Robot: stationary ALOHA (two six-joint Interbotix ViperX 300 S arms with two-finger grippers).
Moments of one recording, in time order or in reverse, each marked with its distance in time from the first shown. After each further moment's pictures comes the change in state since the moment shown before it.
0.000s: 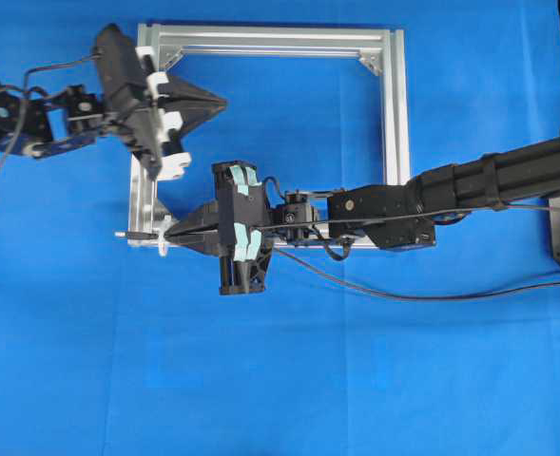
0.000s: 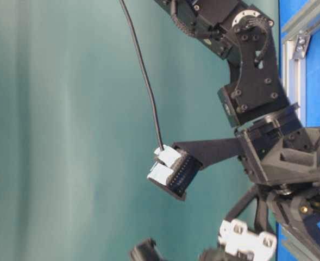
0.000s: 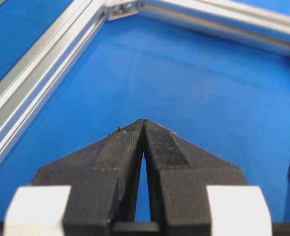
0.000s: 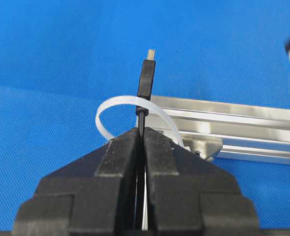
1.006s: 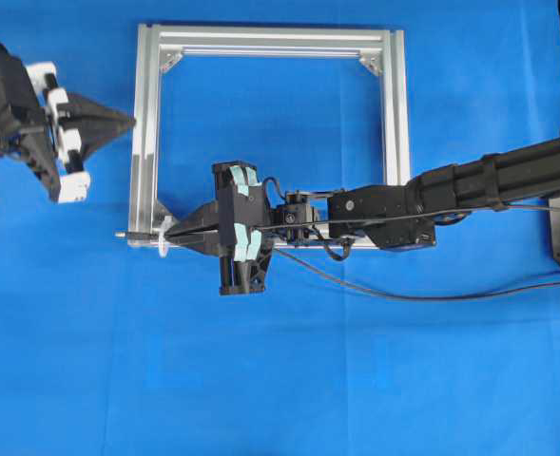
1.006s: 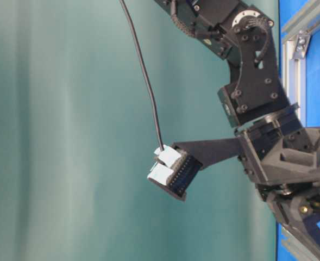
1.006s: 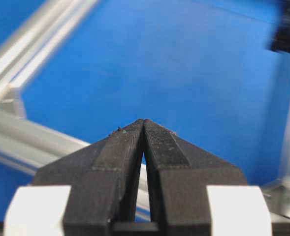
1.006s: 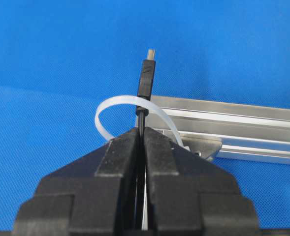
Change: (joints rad) left arm -0.052 -0.318 0.324 0.002 0.005 -0.006; right arm -0.002 0.000 0.000 0.000 -0.002 0.000
